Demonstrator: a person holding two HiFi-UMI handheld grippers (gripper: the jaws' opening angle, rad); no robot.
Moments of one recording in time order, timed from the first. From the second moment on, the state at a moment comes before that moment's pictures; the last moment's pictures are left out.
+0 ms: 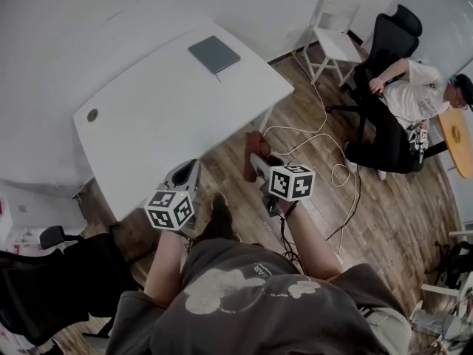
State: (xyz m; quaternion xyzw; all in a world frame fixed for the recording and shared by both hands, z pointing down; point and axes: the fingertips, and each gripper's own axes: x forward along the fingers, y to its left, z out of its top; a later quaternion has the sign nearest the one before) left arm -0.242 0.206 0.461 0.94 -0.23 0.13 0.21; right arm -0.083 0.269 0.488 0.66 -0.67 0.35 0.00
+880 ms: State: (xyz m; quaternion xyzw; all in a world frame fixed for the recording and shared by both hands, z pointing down) left arm -0.176 0.030 0.490 0.93 -0.22 0.15 0.25; right arm -0.015 0.098 0.512 0.66 -0.64 0.39 0.01
